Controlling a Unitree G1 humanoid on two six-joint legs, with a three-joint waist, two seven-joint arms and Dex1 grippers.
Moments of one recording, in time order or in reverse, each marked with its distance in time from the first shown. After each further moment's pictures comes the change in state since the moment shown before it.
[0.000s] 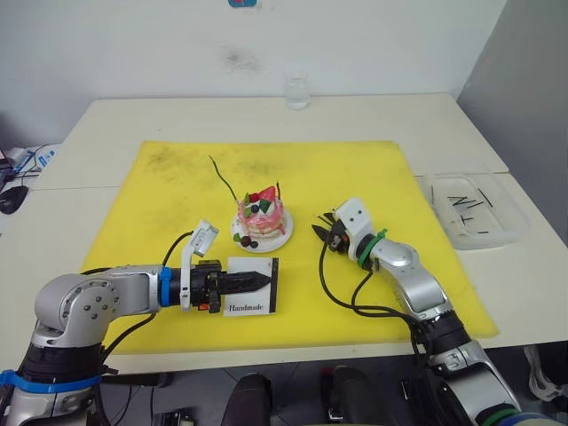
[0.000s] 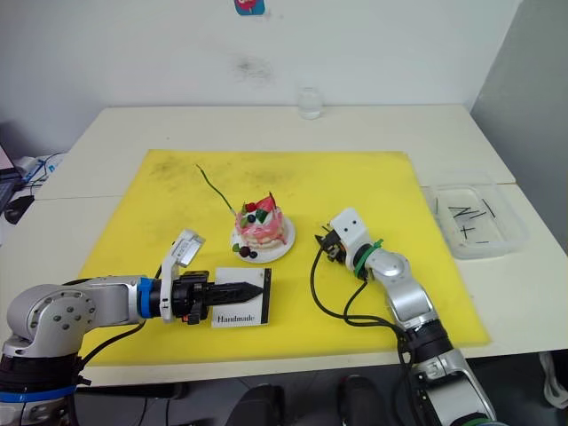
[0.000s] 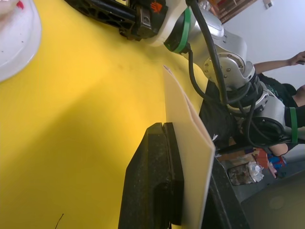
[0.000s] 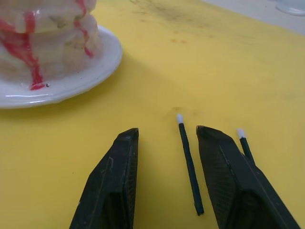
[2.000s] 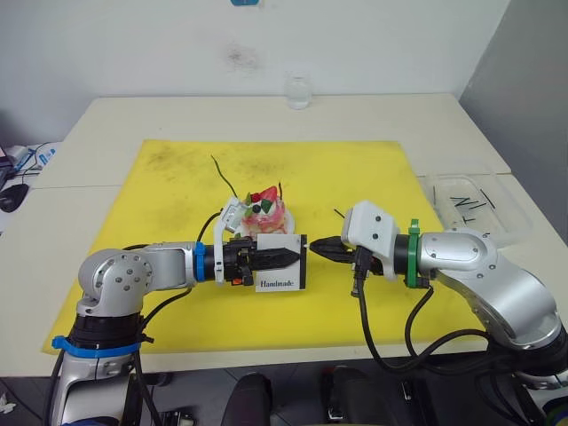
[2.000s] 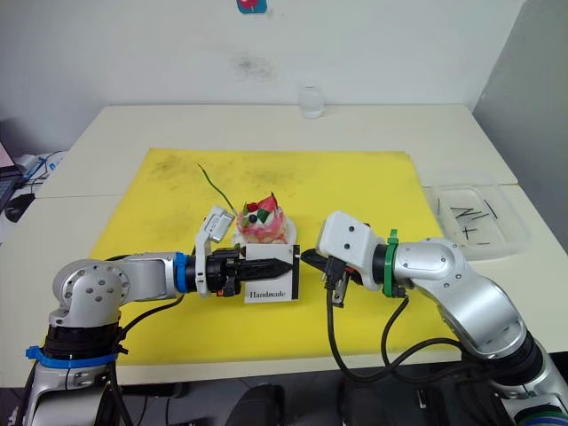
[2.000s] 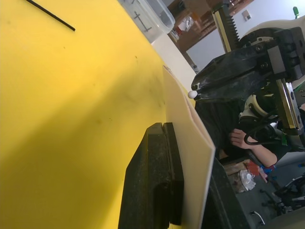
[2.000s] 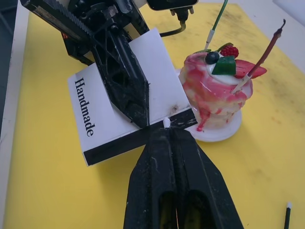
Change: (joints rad) left arm -0.193 -0.163 -0.046 0.070 -0.059 0.050 0.160; right arm -0.022 -0.435 0.061 -0.858 0.301 0.552 0.282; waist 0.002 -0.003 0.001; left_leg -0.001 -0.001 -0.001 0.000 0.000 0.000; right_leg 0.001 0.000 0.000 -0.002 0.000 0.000
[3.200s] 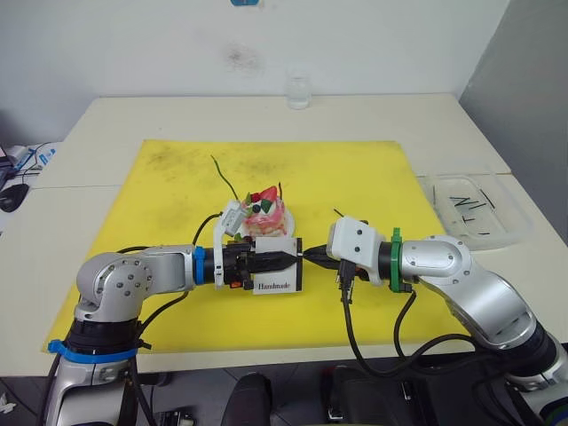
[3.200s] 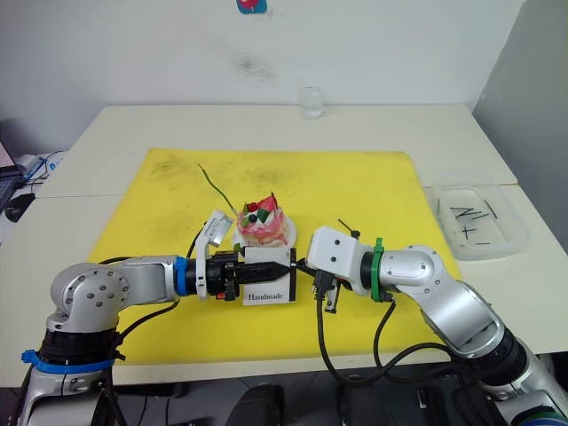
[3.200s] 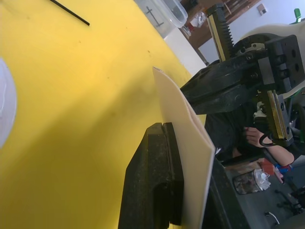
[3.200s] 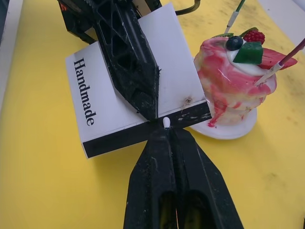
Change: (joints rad) left arm 0.027 0.023 -0.028 -0.028 0.044 -0.041 -0.002; right arm 0.012 0.010 0.119 0.087 -0.125 -0.131 0.006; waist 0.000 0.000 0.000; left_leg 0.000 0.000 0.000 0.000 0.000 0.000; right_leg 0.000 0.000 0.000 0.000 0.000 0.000
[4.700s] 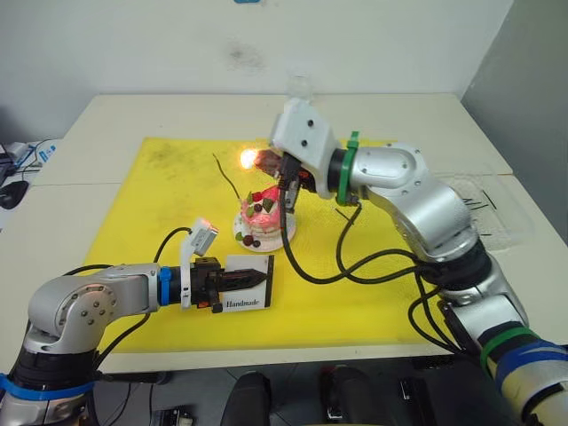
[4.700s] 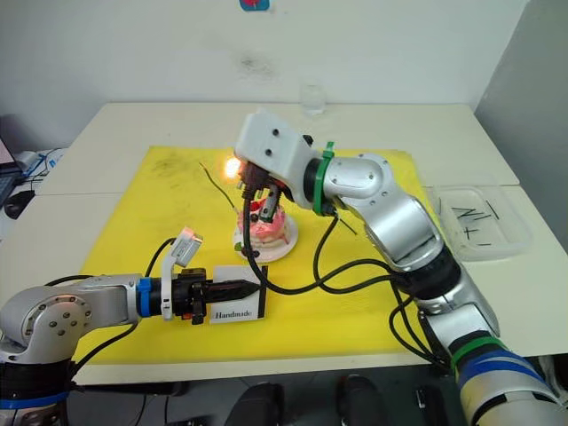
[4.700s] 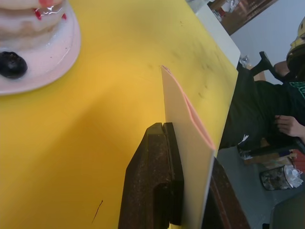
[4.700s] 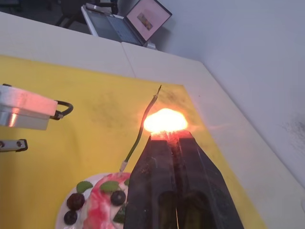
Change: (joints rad) left arm 0.195 0.174 0.062 -0.102 0.045 -0.080 -0.090; right arm -0.533 0.350 0.004 0.456 -0.093 -0.083 -0.088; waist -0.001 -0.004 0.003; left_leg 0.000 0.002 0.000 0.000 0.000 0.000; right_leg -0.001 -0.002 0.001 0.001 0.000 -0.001
